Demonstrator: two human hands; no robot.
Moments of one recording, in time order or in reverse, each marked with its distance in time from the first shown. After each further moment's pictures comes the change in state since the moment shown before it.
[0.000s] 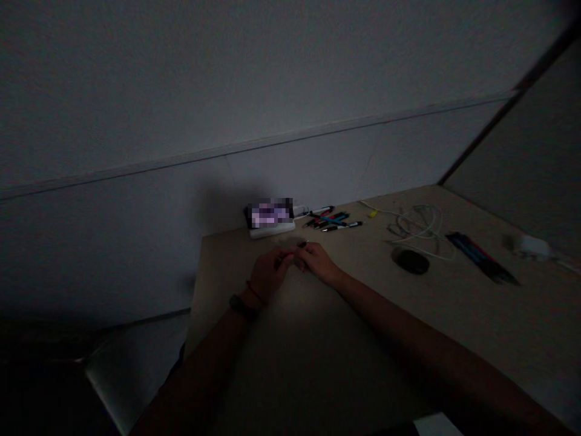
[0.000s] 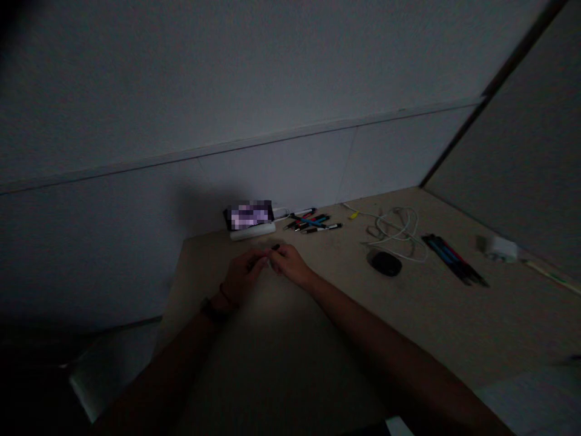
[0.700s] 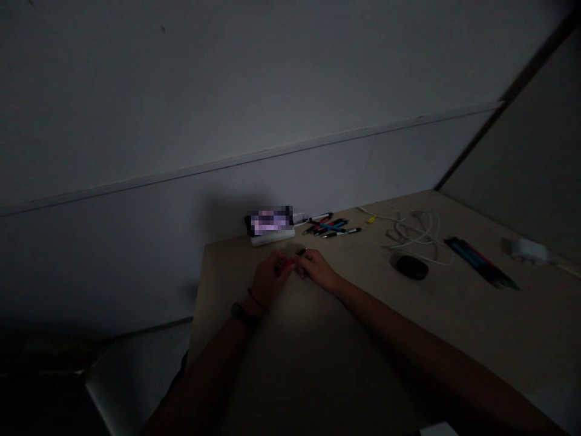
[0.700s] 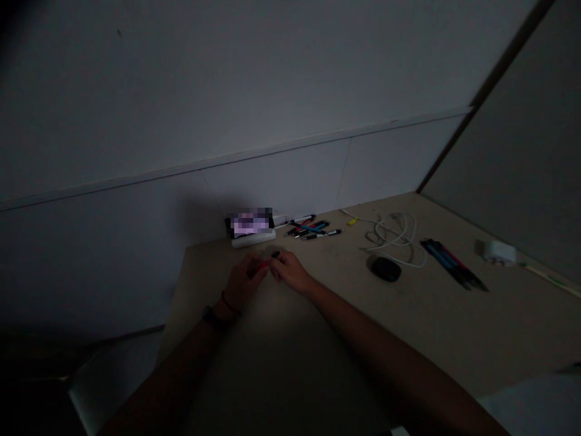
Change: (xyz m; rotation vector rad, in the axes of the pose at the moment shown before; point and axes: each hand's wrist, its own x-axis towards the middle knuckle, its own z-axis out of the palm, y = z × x) left_hand 0.001 -0.001 0.001 -0.064 0.057 0.003; right_hand 0.001 0.005 0.001 0.074 0.004 -0.015
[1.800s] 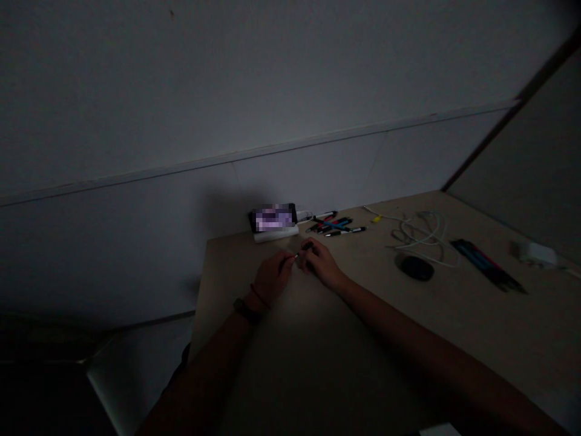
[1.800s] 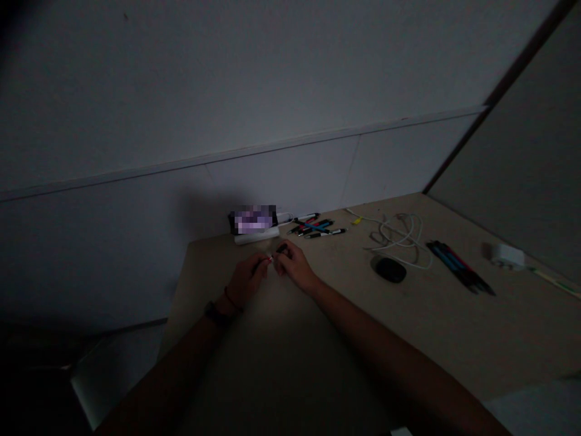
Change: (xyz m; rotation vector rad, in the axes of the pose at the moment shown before) left_hand 0.000 -0.001 -0.001 0.049 -0.100 -0.037; right_hand -0.002 -0.006 0.004 0.174 0.172 -0.021
